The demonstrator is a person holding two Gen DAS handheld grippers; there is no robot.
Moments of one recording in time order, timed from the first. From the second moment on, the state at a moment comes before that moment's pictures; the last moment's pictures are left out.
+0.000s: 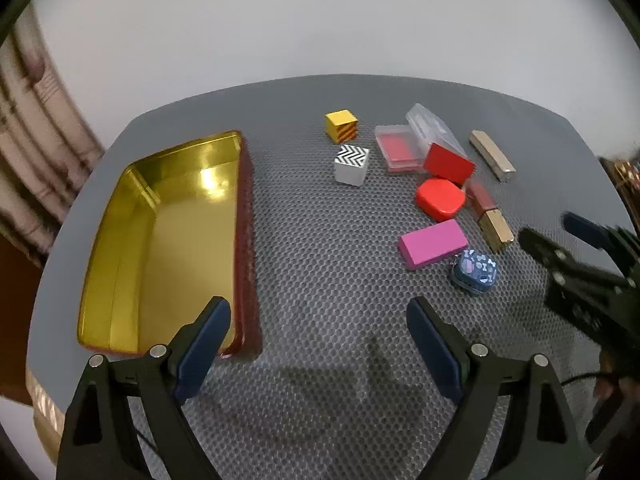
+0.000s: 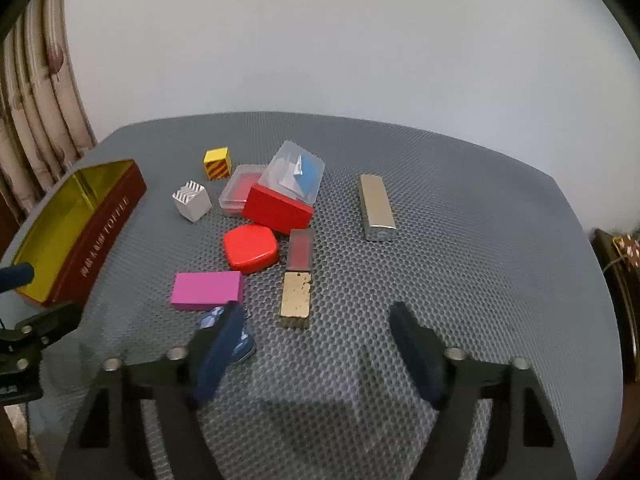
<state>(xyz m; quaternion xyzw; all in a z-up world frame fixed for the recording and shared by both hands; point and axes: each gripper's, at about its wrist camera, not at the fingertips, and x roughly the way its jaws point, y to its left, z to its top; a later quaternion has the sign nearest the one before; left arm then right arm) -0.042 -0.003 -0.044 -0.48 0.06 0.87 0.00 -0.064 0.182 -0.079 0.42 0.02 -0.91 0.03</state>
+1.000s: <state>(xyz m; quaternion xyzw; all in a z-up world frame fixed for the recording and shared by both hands) -0.081 0.034 -0.089 -0.51 0.10 0.85 0.08 -0.130 0.181 -0.139 0.43 0.03 -0.90 0.02</state>
